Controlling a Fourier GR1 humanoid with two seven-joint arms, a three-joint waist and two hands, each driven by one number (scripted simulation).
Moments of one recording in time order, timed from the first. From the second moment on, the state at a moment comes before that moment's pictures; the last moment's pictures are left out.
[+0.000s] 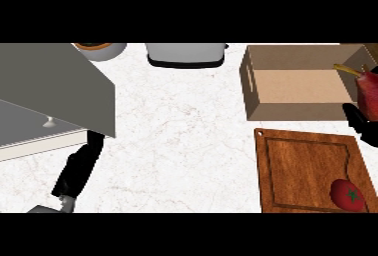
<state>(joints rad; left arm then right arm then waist) -0.03 0.41 -0.32 -1.47 0.12 0.12 0.07 -0.34 -0.93 0.08 -1.92 0.22 -0.09 0.42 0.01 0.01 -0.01</state>
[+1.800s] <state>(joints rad) -0.03 0.40 -0.31 -1.46 0.12 0.10 0.06 -0.69 -0.55 0.02 -1.00 0.20 -0.16 0.04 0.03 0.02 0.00</state>
